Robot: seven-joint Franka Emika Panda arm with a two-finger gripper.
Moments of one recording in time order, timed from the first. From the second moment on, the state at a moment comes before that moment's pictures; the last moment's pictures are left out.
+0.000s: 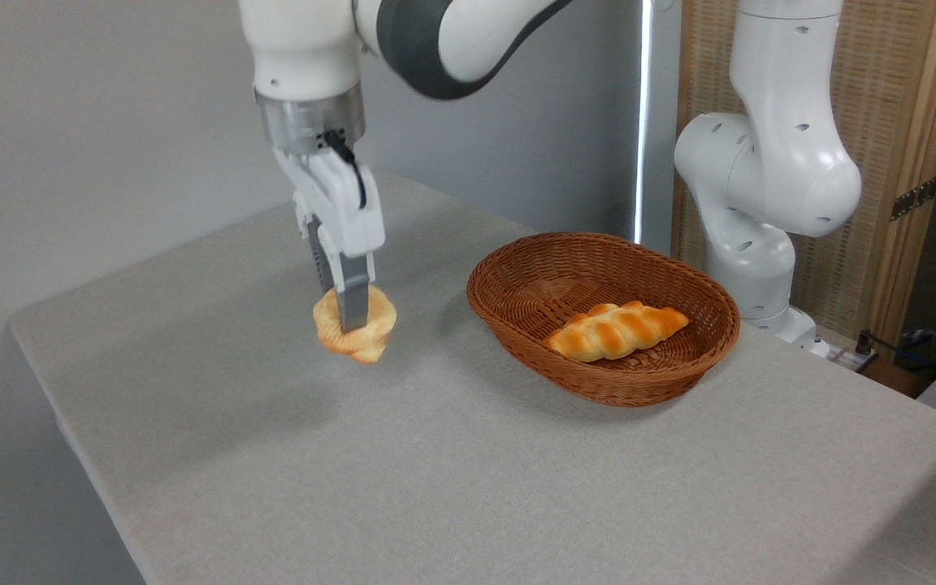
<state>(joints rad) -0.18 -0.06 -0.01 -1.91 -0.14 1.91 0.81</state>
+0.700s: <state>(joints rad) -0.19 0.01 -0.05 -1.90 -0.14 1.95 0.76</state>
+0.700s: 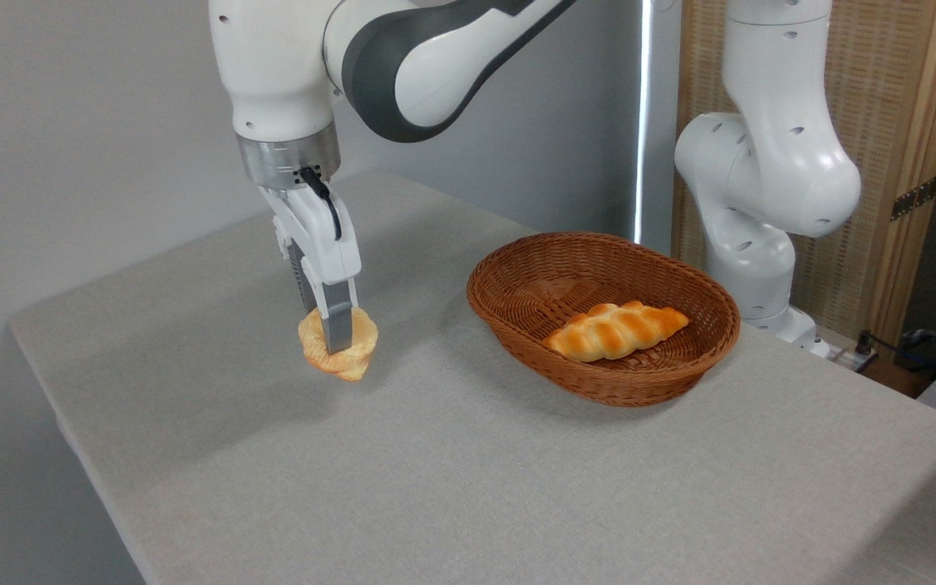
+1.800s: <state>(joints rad) -0.17 0.00 0.07 -1.65 -0.08 1.70 0.67</state>
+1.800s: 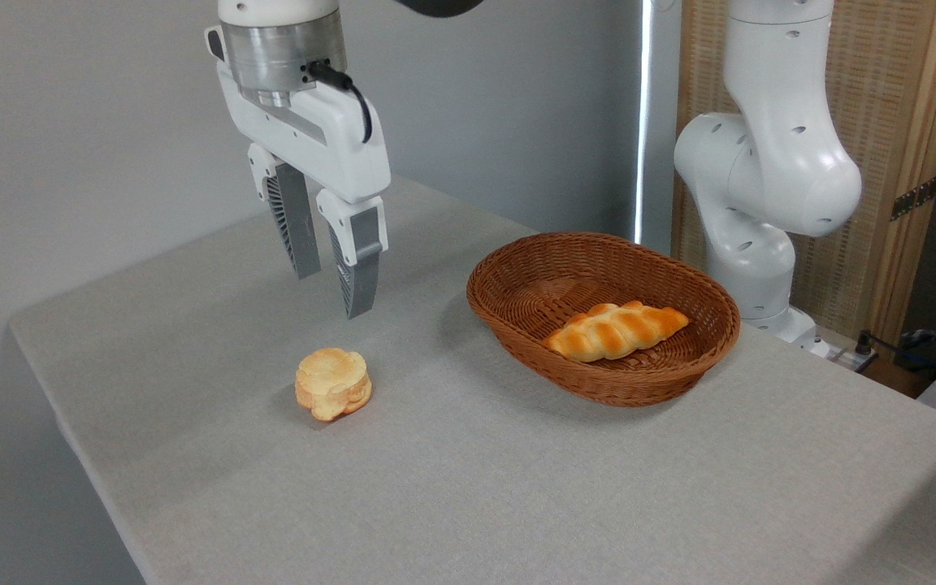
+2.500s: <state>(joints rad) -0.16 0.02 0.10 -1.55 -0.05 1.62 0.67</state>
